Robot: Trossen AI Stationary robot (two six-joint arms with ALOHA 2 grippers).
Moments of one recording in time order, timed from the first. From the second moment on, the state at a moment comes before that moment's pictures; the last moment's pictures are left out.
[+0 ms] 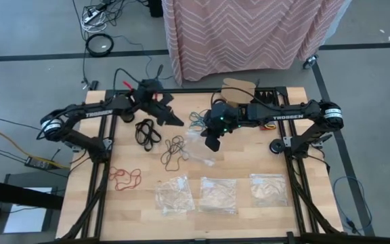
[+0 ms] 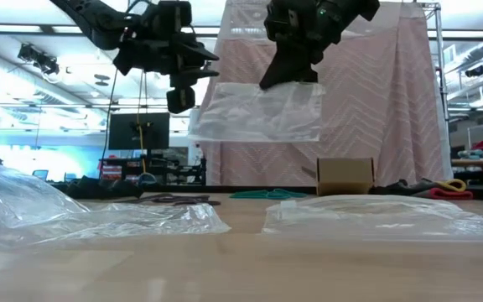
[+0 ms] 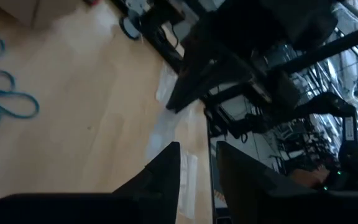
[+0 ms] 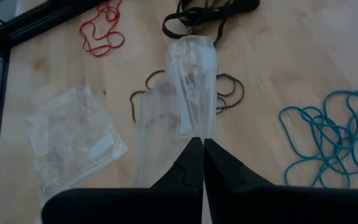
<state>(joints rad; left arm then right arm) 0.53 1.38 0.87 0.06 0.89 -0.63 -0.11 1.55 1.23 -0.43 -0.08 0.29</state>
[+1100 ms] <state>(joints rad) 0.45 1.45 0.86 0.08 0.86 -0.71 -0.11 1.55 1.23 -0.35 -0.08 0.28</state>
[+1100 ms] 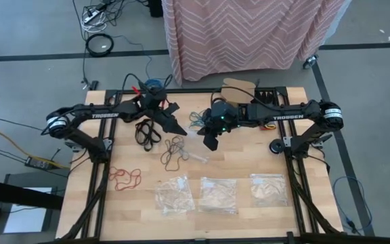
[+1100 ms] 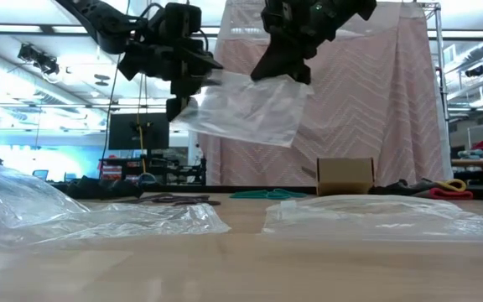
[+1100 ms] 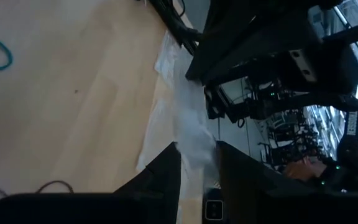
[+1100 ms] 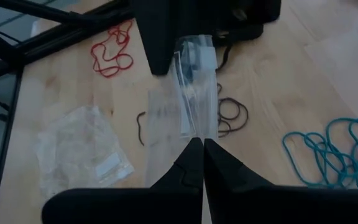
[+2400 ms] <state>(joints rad) 0.42 1.30 0.89 -0.17 0.57 -0.09 -0.21 1.52 1.23 -0.23 -0.33 0.41</state>
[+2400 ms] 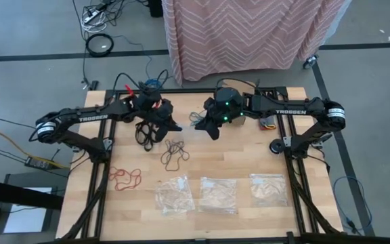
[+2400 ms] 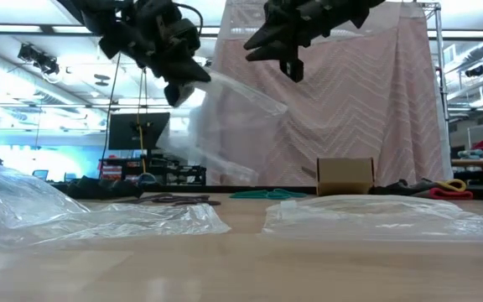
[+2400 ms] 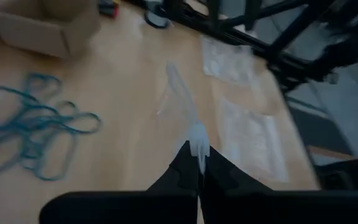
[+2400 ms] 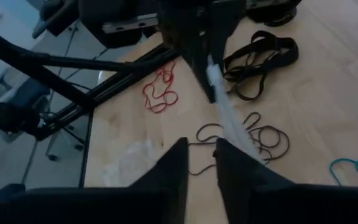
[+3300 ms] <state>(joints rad) 0.35 1.30 1.01 -0.28 0.43 0.08 -0.22 1.52 1.23 -0.27 -0.27 0.39</state>
